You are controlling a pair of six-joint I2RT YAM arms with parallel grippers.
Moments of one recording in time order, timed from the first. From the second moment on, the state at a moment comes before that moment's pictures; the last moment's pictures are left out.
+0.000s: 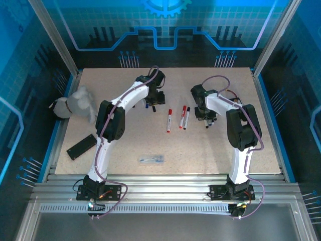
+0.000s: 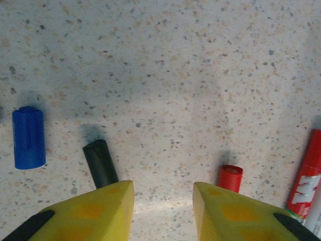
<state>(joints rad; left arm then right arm) -0.43 2.33 2.07 -0.94 0.08 -0.55 0.32 1.97 1.40 -0.86 0.32 0.34</state>
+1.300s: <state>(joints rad) -0.55 2.31 1.99 -0.91 0.09 -0.53 0.43 1.73 1.27 -0.75 0.13 0.38</state>
